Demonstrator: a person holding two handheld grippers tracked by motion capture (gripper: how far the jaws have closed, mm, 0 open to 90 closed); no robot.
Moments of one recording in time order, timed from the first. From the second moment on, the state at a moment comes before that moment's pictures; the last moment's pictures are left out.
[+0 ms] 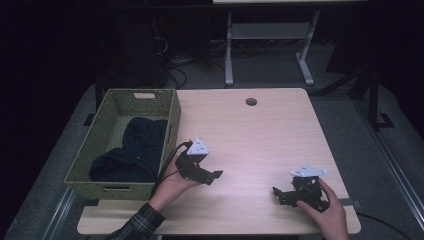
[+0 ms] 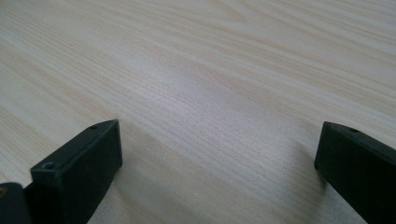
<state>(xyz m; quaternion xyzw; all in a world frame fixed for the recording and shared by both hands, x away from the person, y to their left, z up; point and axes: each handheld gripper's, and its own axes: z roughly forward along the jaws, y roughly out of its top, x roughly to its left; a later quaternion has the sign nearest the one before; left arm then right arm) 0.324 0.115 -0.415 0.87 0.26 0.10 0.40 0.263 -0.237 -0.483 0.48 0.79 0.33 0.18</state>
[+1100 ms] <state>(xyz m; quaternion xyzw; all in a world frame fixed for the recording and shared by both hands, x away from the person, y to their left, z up) 0.328 0.124 -0.378 0.86 0.25 0.10 0.44 0.263 -0.237 -0.483 0.48 0.79 0.33 0.18</state>
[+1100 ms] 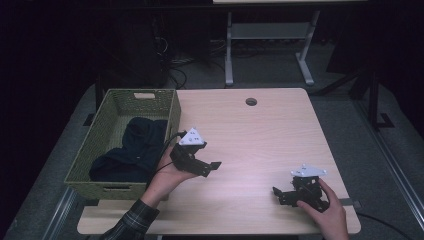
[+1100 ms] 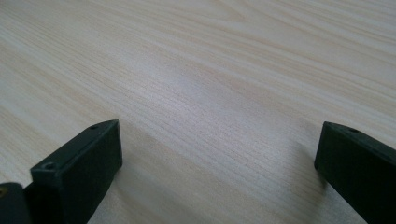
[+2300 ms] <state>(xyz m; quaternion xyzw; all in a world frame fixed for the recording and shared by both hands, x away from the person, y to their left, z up) 0.359 0.169 -0.337 0.84 0.26 0.13 0.45 0.262 -0.235 -0.483 0.48 0.79 0.33 0.18</state>
